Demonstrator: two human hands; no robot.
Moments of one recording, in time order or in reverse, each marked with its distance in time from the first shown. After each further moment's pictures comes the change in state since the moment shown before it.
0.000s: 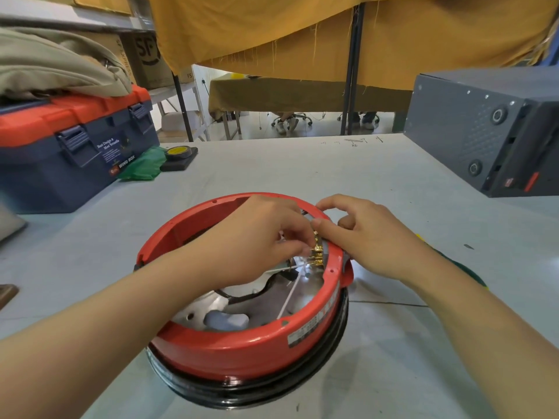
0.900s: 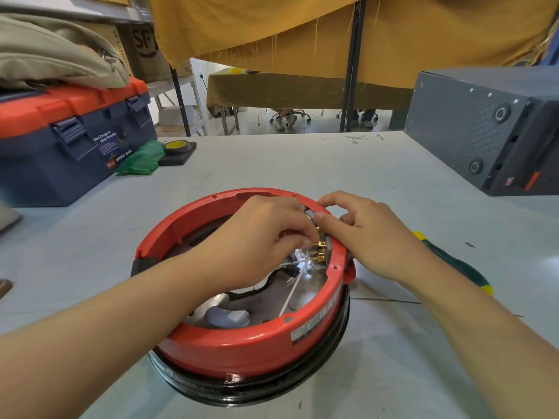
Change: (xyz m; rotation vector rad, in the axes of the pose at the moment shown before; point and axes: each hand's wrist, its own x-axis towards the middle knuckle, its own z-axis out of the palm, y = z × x) left_hand -0.005 -0.004 0.007 -0.019 0.082 0.034; right_hand -0.001 -0.002 0.006 -0.023 0.036 -0.012
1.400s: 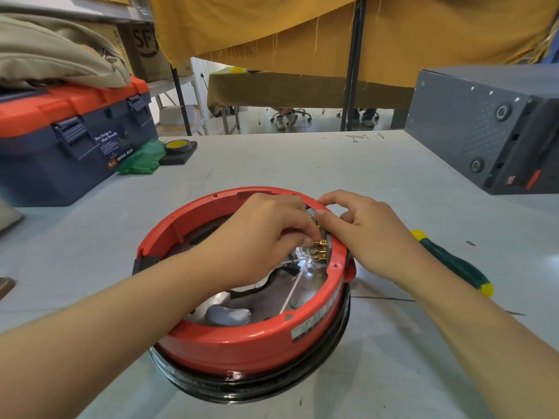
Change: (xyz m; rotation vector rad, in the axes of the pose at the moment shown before) left_hand 0.002 0.000 0.001 0.012 0.015 0.021; right_hand 0.001 0.004 0.003 -0.026 0.066 0.011
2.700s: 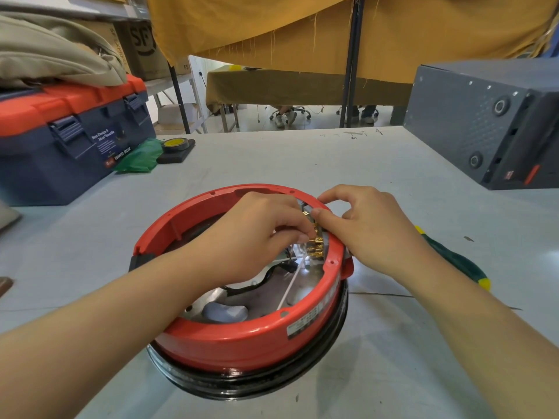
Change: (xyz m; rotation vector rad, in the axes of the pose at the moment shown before) left_hand -0.002 -0.001 -0.001 -0.031 -0.023 -0.019; right_hand -0.002 -0.004 -0.003 -0.048 0.081 -0.008
